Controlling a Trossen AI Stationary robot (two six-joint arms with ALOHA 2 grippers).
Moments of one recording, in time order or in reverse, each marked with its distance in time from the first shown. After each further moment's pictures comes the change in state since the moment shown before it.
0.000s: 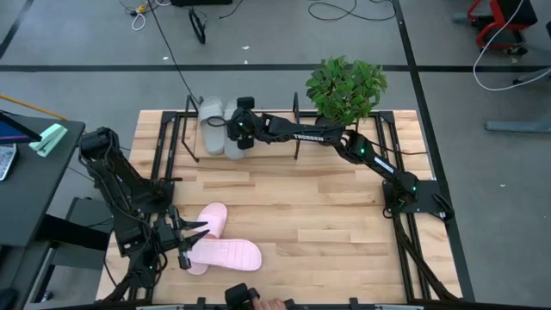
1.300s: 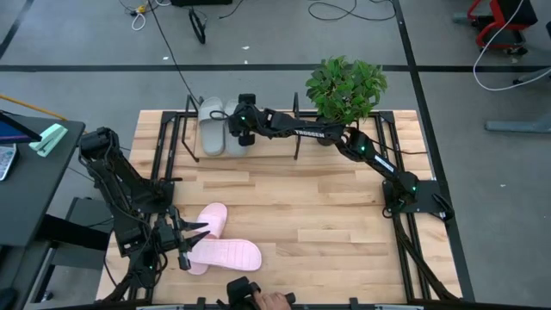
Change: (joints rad) left arm 0.000 0.000 0.000 0.000 0.025 -0.002; right arm -0.038 0.000 0.000 0.005 -0.079 -0.003
